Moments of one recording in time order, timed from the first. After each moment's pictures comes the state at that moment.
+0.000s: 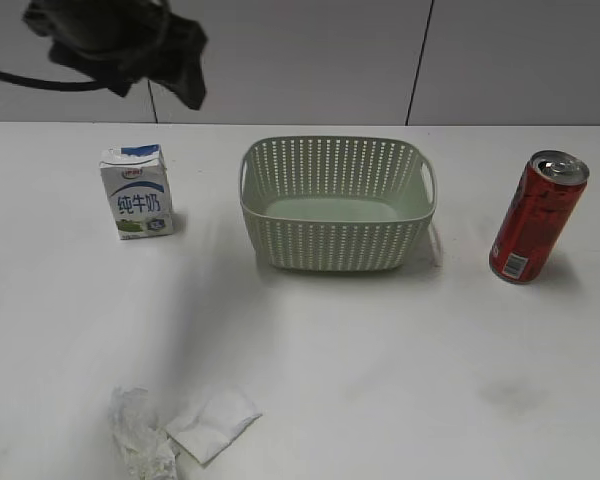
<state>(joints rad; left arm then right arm) -0.49 1.75 -1.57 -0.09 0.96 0.04 0.20 0.00 -0.42 0.01 0.94 -0.01</state>
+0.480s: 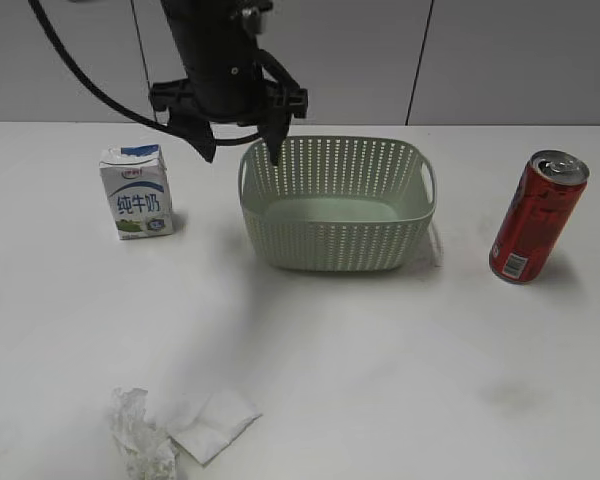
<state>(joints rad) -0.60 2.17 -1.97 -0.02 1.15 -0.30 0.20 0.00 -0.42 0.01 0.94 -0.01</state>
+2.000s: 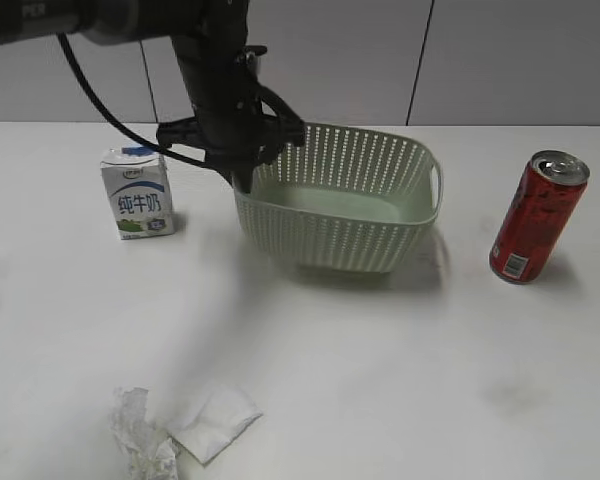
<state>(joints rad) -0.58 2.28 -1.99 -0.07 1.14 -0.37 0.20 0.00 -0.42 0.00 0.94 -0.01</state>
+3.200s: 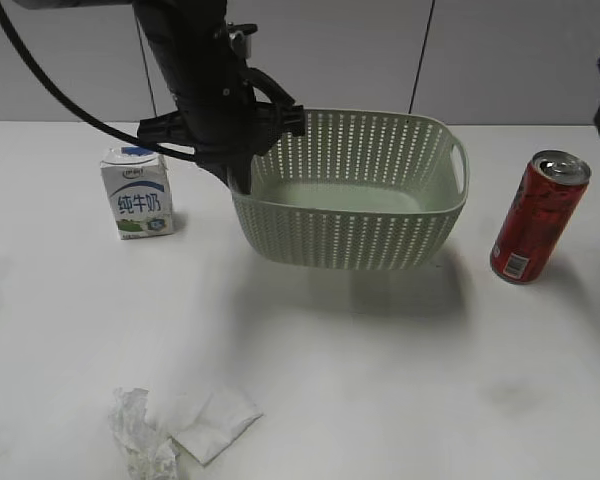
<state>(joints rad) -0.62 2.07 -1.76 -0.13 1.09 -0.40 0.18 1.51 -1.34 -0.09 1.05 0.10</state>
